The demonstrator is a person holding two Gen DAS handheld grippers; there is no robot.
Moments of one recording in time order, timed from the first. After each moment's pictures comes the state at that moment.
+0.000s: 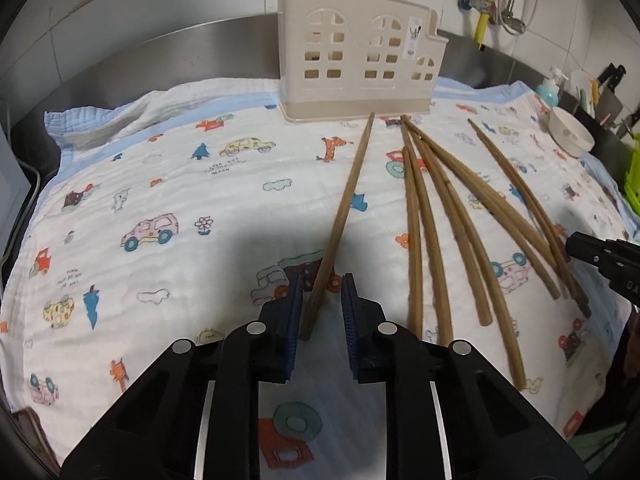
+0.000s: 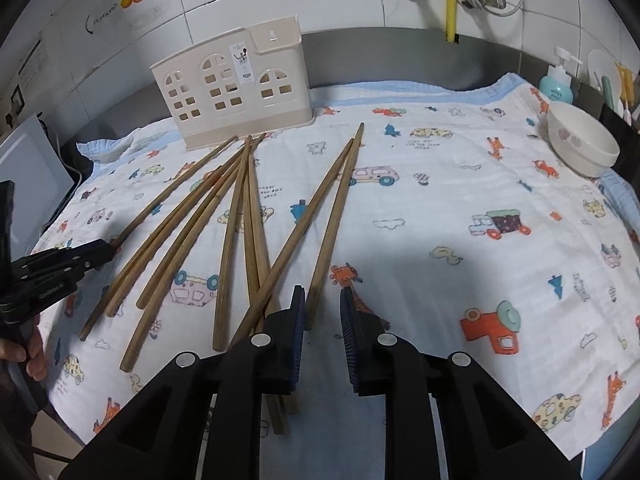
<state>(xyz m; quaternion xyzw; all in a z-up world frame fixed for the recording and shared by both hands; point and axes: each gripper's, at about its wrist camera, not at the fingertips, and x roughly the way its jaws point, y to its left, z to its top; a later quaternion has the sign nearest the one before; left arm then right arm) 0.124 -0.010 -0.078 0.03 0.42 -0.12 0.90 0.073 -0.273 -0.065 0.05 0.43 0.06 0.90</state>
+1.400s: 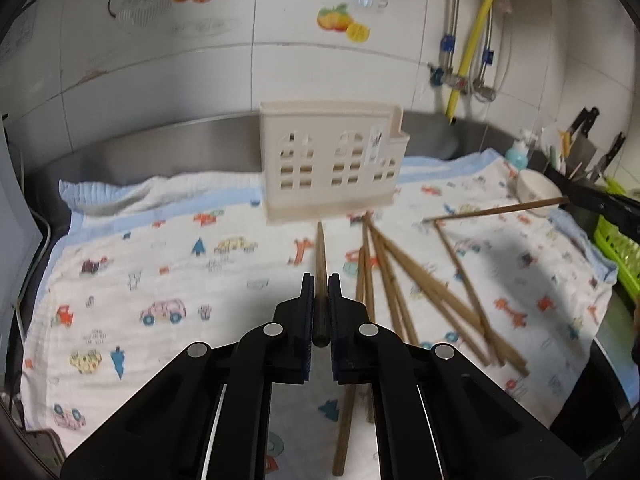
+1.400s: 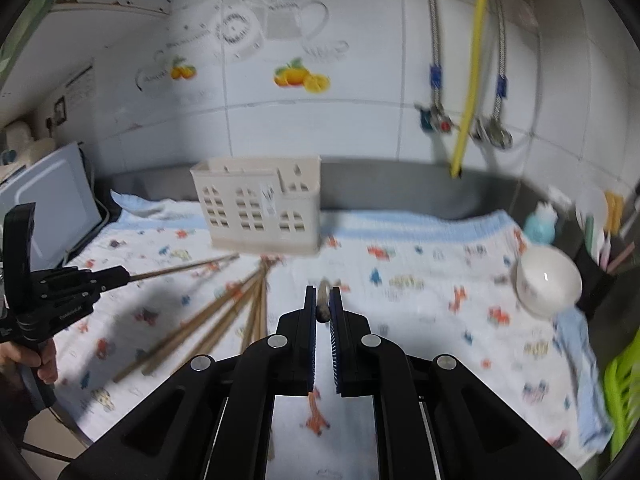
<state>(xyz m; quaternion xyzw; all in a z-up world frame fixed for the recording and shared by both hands) 0.105 -0.021 0.002 0.01 0.32 -0.14 0.94 0.074 -0.293 0.069 -0.03 0.29 0.11 0.95</state>
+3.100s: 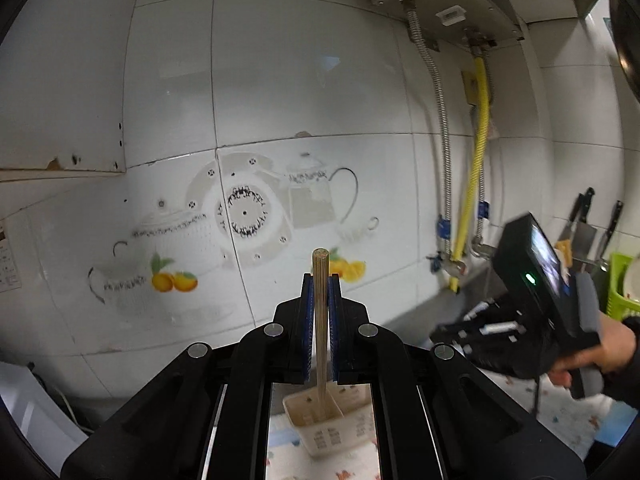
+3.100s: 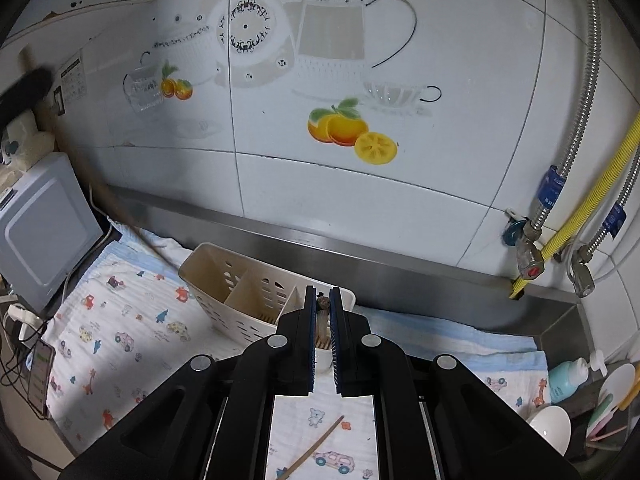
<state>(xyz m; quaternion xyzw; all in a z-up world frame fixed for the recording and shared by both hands) 0.193 -0.062 0.232 0.08 0.10 -0.14 0.98 0.276 -0.237 0.157 -0.10 0.35 0.17 0.91</state>
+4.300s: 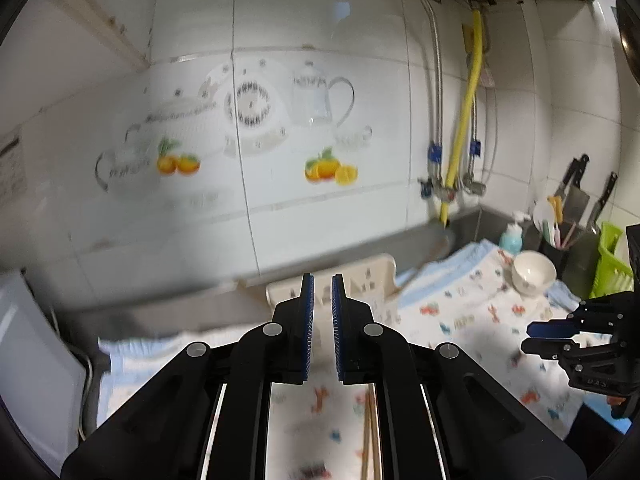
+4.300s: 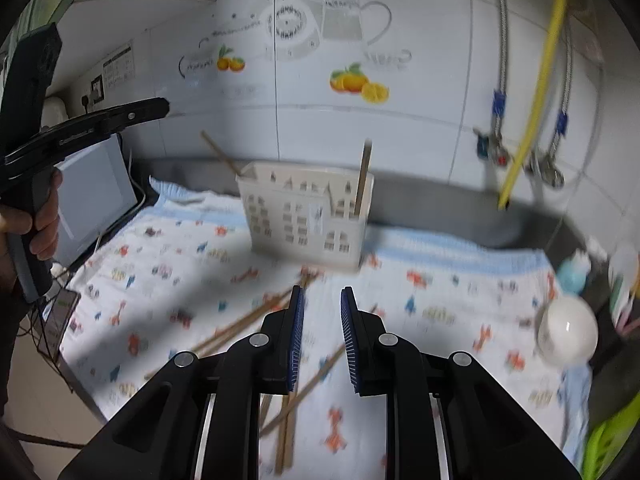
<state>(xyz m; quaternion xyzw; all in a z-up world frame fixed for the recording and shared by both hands) 0.128 -0.040 0.143 0.05 0.21 -0.14 0.97 0.082 -0.266 0.081 -0.05 0.33 0.17 0.93</state>
